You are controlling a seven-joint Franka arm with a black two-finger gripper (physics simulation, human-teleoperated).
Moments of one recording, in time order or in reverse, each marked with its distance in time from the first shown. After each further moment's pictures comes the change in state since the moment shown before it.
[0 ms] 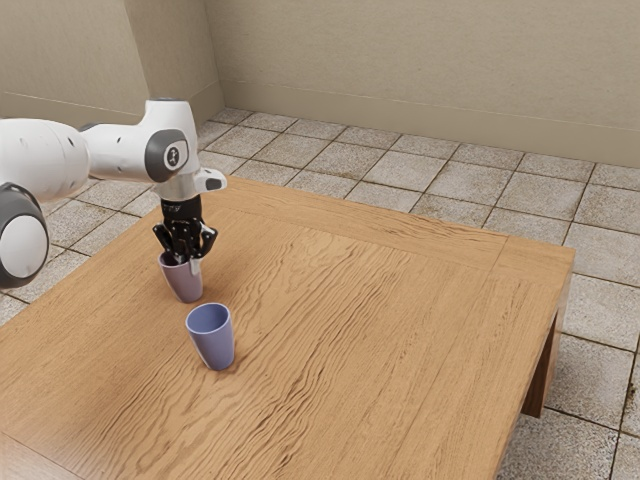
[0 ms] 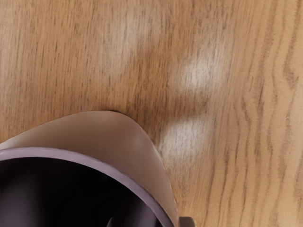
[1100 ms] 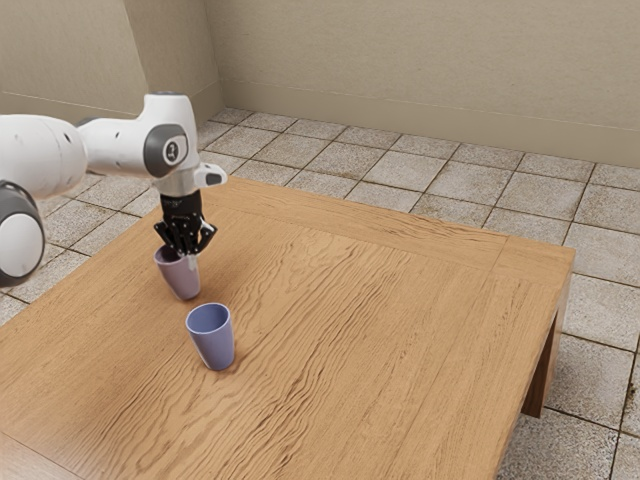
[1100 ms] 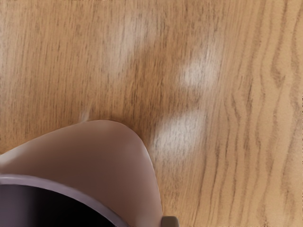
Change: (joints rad) arm -0.005 -0.036 -0.003 -0.013 0.004 -0.009 -0.017
